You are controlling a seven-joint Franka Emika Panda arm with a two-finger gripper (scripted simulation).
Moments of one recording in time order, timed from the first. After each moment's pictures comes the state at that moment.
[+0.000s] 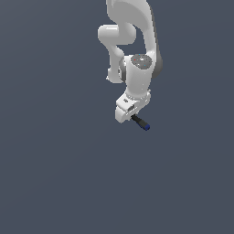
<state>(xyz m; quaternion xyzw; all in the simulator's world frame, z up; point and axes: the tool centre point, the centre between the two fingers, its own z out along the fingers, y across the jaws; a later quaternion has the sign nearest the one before) -0.077 0.078 0.137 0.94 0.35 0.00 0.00</state>
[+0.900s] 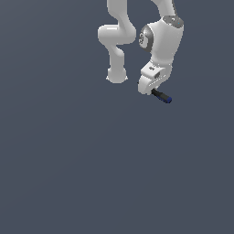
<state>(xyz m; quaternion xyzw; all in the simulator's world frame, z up) -0.176 0.179 0.217 0.94 0.35 0.00 0.00</state>
